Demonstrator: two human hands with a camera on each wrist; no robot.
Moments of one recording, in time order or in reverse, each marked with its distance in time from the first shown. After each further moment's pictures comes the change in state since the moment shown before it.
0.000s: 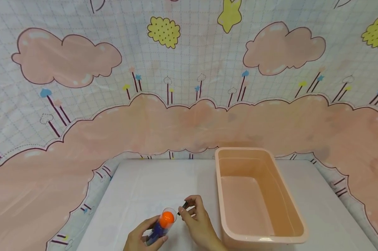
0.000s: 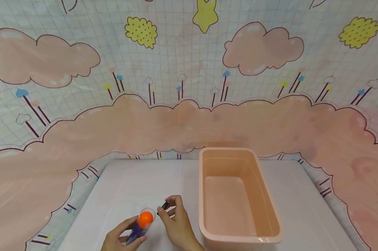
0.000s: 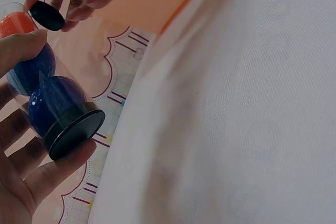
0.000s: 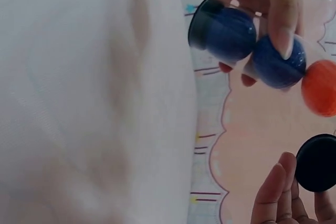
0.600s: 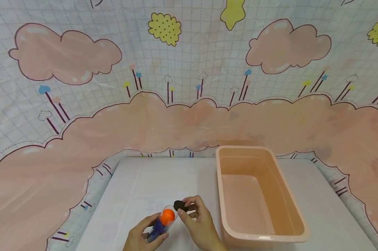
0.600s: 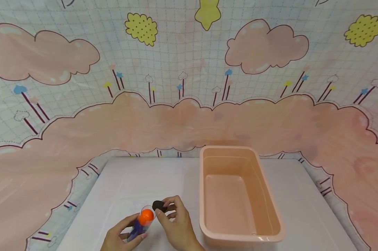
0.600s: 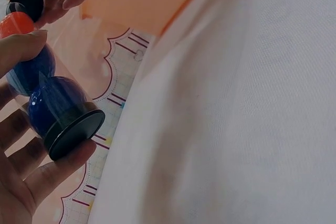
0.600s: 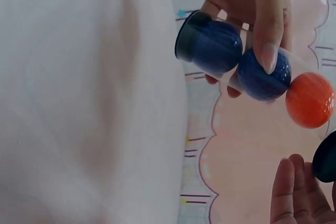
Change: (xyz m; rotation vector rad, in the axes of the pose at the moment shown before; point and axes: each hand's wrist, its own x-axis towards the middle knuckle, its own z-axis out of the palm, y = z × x) left_hand 0.008 0.000 0.008 -0.011 0.020 0.037; right_hand -0.004 -0.009 -0.006 0.115 -0.003 -0.036
